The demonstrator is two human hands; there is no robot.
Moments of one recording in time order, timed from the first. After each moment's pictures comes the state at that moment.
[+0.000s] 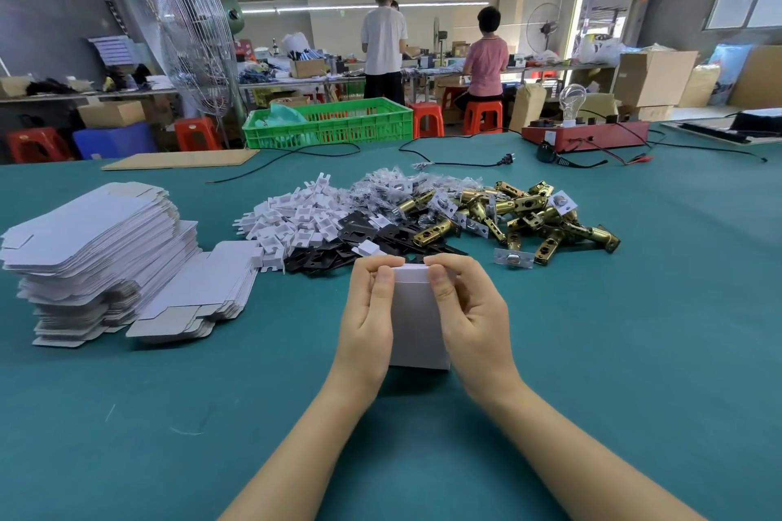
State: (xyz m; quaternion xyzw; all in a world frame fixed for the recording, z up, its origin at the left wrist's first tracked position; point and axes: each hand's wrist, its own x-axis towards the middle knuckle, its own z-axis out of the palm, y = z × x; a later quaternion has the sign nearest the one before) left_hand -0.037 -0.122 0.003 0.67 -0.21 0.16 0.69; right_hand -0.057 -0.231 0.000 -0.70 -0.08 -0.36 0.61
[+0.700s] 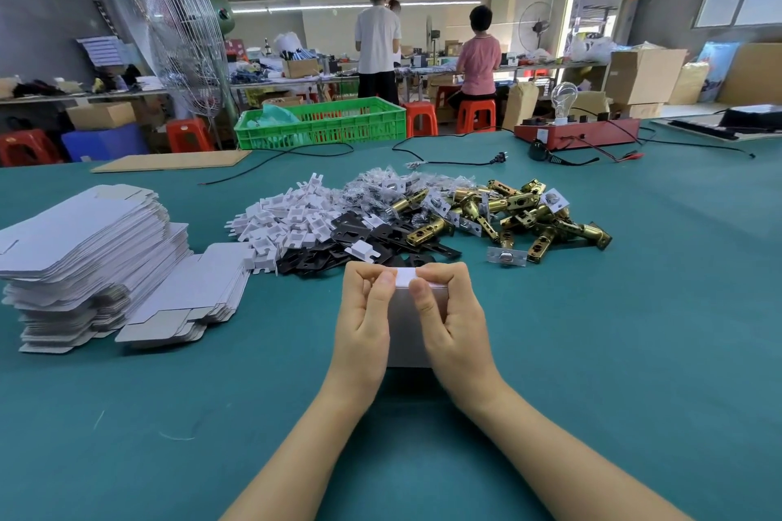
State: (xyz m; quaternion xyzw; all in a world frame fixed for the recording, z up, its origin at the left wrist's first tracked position) left_hand -0.036 -0.126 0.000 0.64 -0.22 0.16 0.72; right_hand -0.056 -0.226 -0.008 -0.73 -0.10 -0.37 0.57
